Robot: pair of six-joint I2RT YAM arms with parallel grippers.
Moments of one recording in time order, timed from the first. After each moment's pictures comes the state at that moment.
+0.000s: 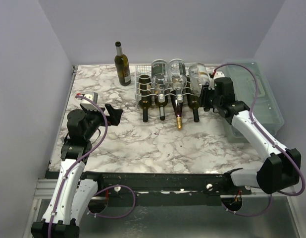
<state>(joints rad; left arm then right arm) -0.10 0.66 0.67 -0.18 0.30 -0.27 0.30 1.32 1.07 -0.34 0.07 0.19</state>
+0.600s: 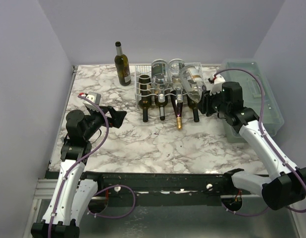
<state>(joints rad) -0.10 0.66 0.67 -0.14 0.43 -0.25 0.30 1.14 1.03 -0.39 -0.14 0.06</state>
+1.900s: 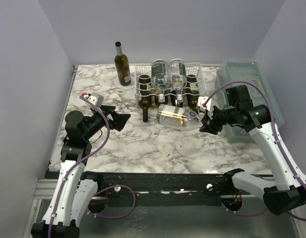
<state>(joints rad) -0.10 0.65 0.66 -0.08 0.59 -0.25 0.30 1.08 1.23 -1.07 -0.65 -0.81</state>
